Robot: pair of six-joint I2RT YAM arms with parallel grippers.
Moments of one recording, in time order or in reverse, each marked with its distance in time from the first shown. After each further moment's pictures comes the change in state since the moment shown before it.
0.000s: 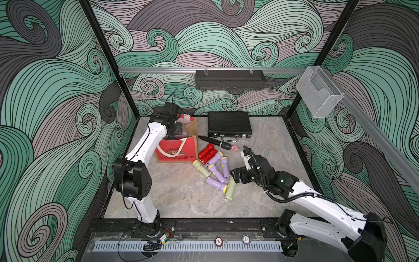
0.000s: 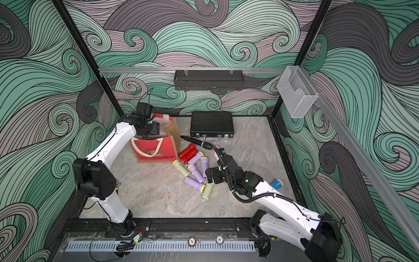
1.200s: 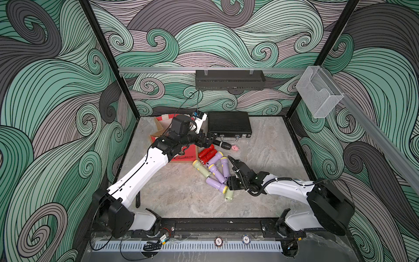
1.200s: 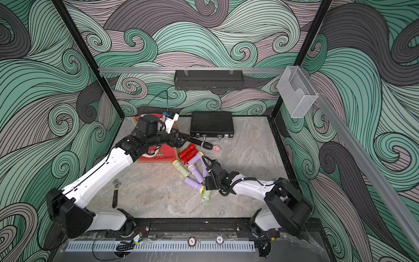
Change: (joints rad) left arm -0.301 -0.341 -0.348 0.488 0.527 0.067; right arm 0.005 0.398 -0.097 0.262 -0.091 0.148
